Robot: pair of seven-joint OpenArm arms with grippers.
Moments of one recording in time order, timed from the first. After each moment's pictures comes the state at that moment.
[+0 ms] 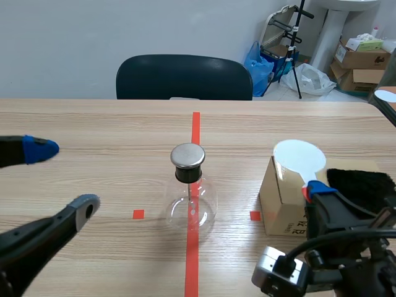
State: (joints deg) left arm 51.7 -40.4 -9.7 123.0 -17.4 -26.5 -13.5; right arm -36.9 22.7 -18.2 94.2 -84.9 -38.3 -12.5
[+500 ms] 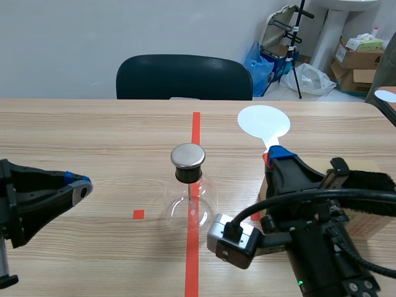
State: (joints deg) left arm 26.5 -50.1 9.7 97.7 -19.8 -35.0 -21.8; right arm -24.1 26.5 -35.7 94.9 -89.7 -36.2 -27.8
